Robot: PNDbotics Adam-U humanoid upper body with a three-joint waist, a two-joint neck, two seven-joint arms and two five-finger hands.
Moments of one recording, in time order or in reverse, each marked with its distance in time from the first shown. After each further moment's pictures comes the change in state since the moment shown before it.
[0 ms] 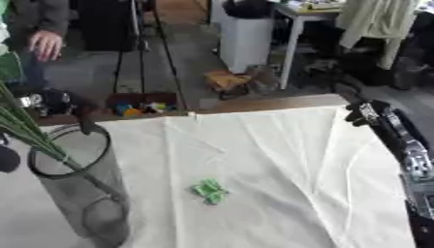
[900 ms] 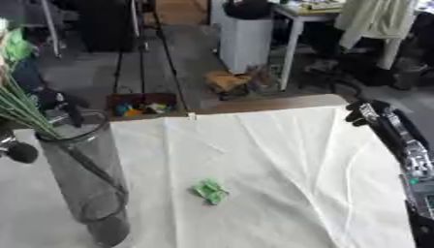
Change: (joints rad) left arm -0.019 -0.019 0.005 0.133 -0.093 -0.103 0.079; right arm 0.000 0.000 0.000 0.000 0.000 0.000 0.000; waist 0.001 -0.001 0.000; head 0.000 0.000
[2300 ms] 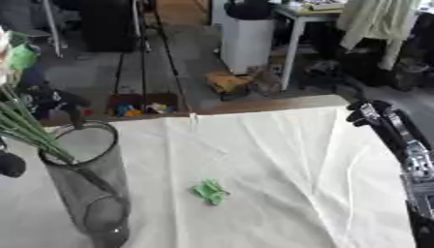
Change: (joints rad) left arm 0.069 0.030 0.022 -0.174 0.008 0.060 0.016; right arm 0.000 0.000 -0.005 0.000 0.000 0.002 -0.002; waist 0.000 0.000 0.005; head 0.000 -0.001
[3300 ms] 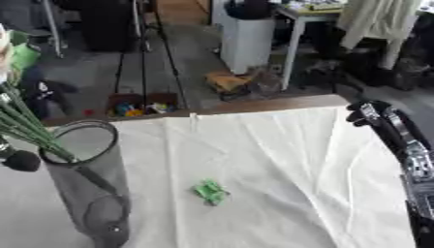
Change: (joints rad) left arm 0.051 0.012 0.028 -0.051 -0.122 0.076 0.167; right arm 0.001 0.000 0.000 0.000 0.000 0.002 -0.002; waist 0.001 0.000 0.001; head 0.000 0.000
